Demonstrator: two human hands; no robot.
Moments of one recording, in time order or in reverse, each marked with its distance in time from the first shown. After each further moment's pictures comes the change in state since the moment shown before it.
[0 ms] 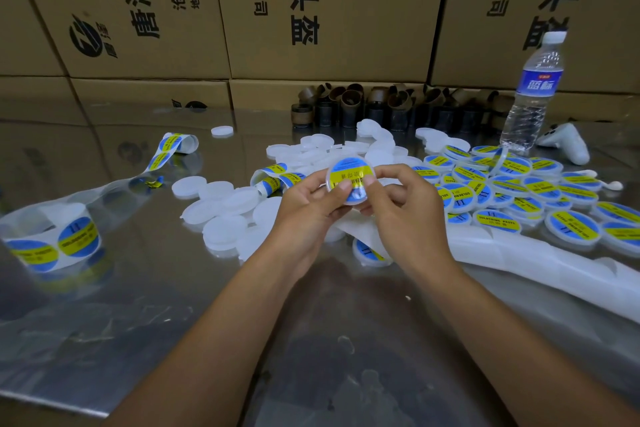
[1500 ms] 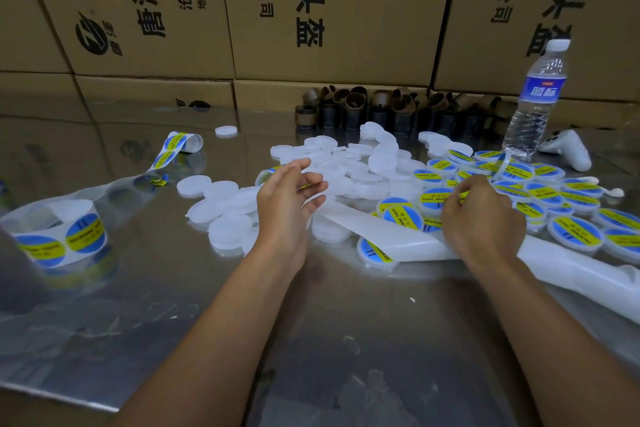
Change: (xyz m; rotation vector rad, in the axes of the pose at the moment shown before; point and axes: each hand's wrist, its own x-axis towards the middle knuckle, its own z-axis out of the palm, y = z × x) left_hand 0.002 0.019 -0.006 -0.078 0.443 0.055; right_hand 0.034 0.038 -0.058 -1.015 0.225 0.176
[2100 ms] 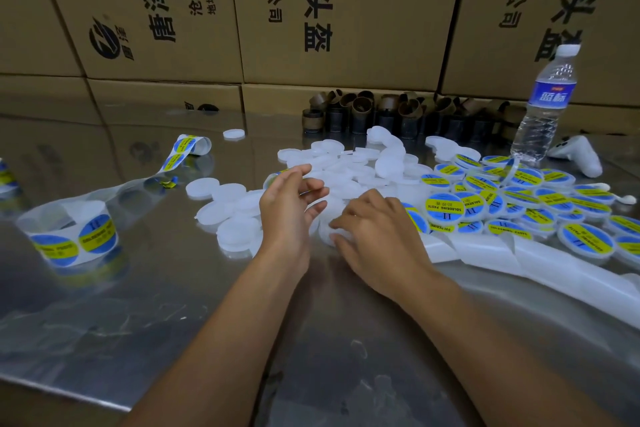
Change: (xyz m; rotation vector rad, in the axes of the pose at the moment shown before) left_hand -0.001 0.002 -0.003 0.015 0.078 -0.004; right_hand -0.057 -0.067 0.012 -0.033 -0.191 -0.931
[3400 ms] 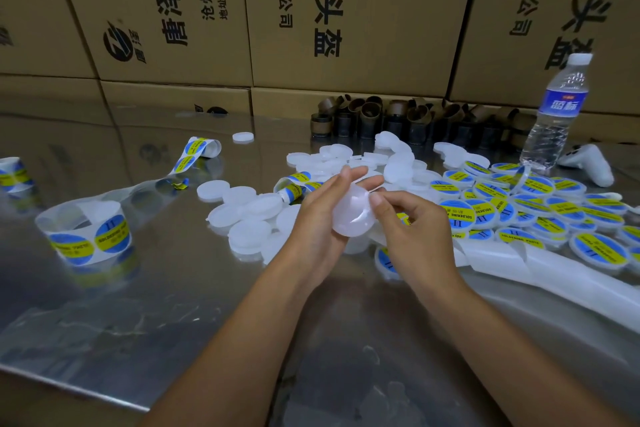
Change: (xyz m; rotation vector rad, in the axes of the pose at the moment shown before) left_hand -0.011 -0.004 0.004 -0.087 -0.487 -0.139; right_hand 0.001 -0.004 -0.010 1.057 0.438 0.545
